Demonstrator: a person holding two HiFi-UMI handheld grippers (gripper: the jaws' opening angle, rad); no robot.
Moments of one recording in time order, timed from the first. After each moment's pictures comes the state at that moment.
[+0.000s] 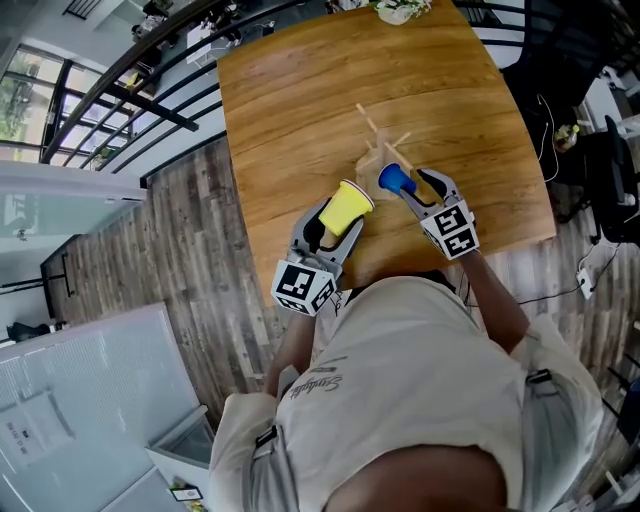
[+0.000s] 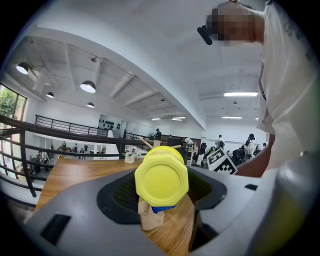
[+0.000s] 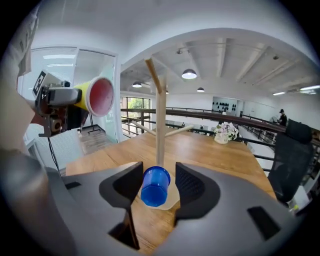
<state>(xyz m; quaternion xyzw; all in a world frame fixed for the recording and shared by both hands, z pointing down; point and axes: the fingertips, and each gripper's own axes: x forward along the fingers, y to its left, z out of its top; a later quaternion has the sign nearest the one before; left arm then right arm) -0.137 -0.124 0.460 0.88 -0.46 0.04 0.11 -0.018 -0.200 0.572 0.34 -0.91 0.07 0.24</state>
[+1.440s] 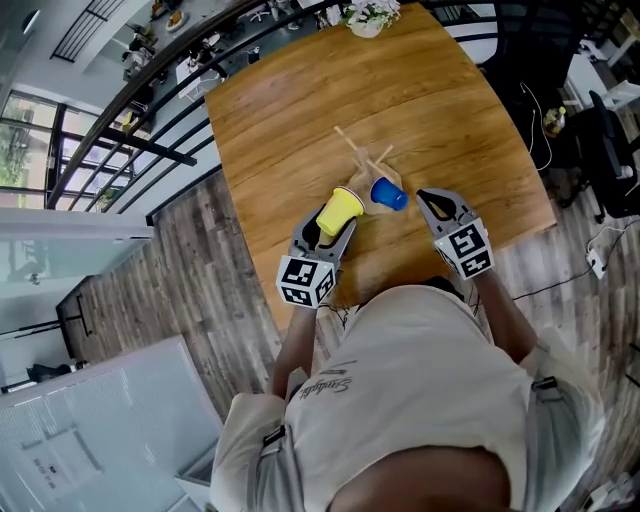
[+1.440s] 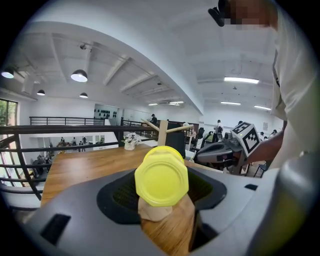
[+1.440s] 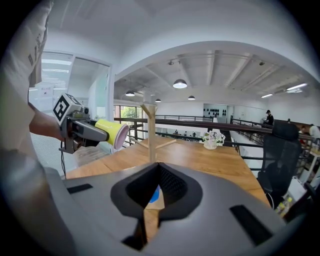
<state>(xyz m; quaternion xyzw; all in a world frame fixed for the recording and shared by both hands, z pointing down) -0.136 -0.161 0.500 0.88 -0.44 0.14 0.14 0.022 -0.182 0.523 0.39 -0.90 0.06 0.19</state>
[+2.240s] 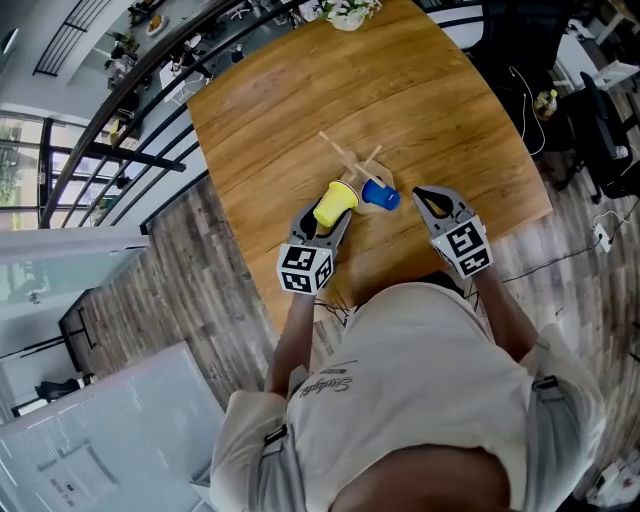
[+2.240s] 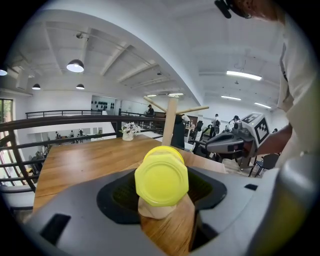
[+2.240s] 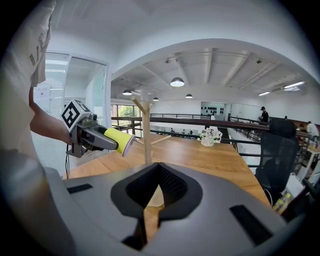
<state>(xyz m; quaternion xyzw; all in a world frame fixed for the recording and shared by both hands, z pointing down) -0.125 -0.194 0.542 0.88 -0.42 0.18 0.17 0.036 -0.190 0.532 0.40 -0.89 0.08 0.19</state>
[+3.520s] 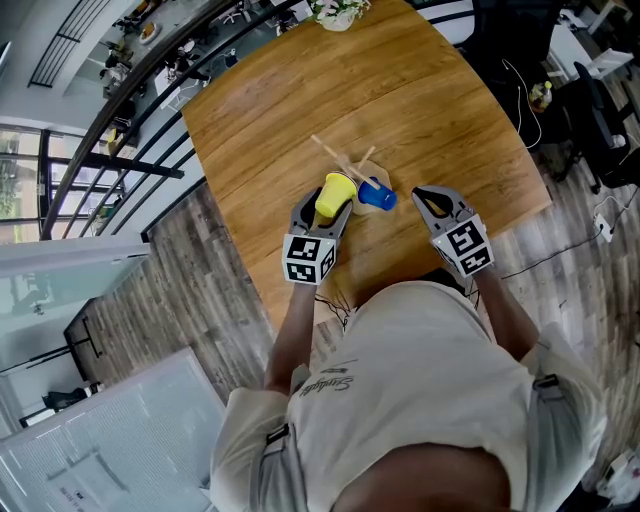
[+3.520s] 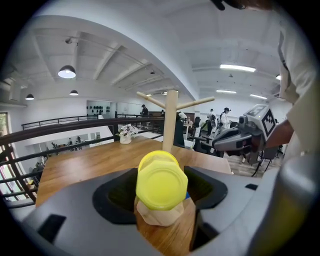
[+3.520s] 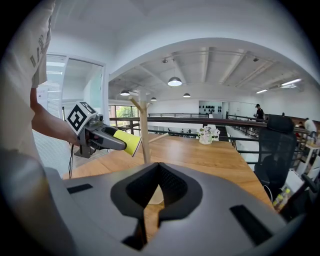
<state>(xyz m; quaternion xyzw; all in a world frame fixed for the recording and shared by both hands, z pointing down) -0.110 -0.217 0.547 0.88 -0.41 0.20 0.13 0.045 -0.187 0.536 0.41 -0.89 0.09 0.19</state>
